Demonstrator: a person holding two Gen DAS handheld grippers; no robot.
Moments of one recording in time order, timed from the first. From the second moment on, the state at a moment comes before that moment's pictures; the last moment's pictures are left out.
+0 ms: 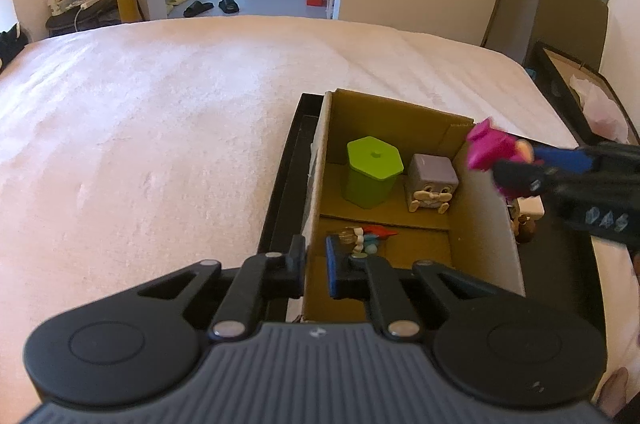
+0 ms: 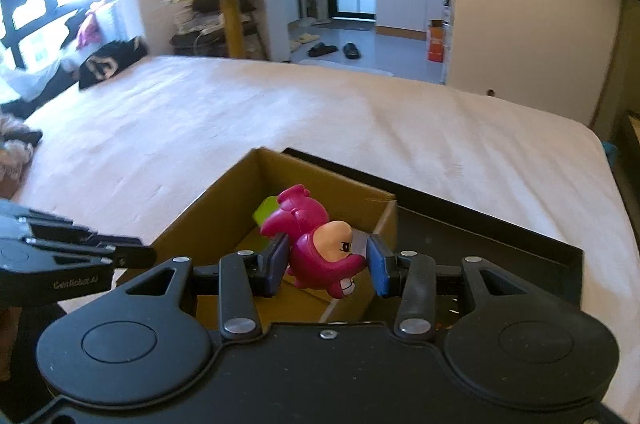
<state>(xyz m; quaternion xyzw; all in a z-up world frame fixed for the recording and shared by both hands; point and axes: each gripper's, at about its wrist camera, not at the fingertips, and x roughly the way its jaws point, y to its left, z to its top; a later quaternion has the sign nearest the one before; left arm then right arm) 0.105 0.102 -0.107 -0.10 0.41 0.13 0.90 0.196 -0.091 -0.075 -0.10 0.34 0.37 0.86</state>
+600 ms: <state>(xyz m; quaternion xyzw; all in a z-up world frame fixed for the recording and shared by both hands) 0.106 0.116 -0.114 -0.13 0.42 0.13 0.89 0.186 -0.066 -0.093 -0.17 0.34 0.35 0.86</state>
